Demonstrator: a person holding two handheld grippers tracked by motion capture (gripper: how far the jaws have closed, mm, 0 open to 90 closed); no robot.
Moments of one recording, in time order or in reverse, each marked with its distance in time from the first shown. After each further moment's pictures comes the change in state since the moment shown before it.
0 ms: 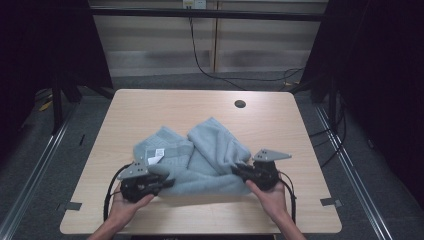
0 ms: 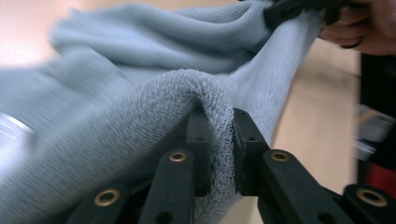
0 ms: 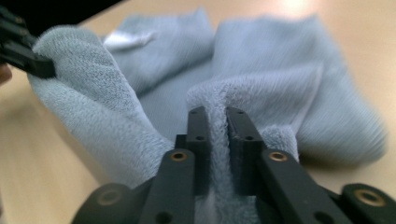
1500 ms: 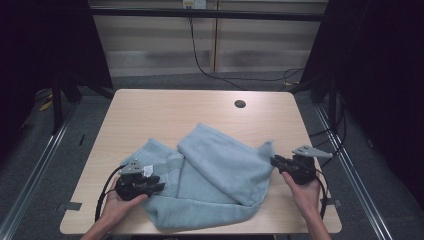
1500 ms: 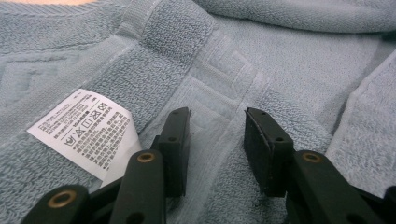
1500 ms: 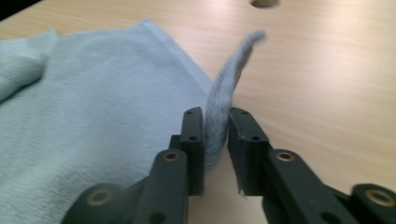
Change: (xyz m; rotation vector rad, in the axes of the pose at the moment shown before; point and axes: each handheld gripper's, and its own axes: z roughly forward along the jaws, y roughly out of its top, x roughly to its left) left arm 0.043 -0.023 0.002 0.159 0.148 -0.090; right arm -0.082 -0.023 -0.062 -0.049 -0.277 0.121
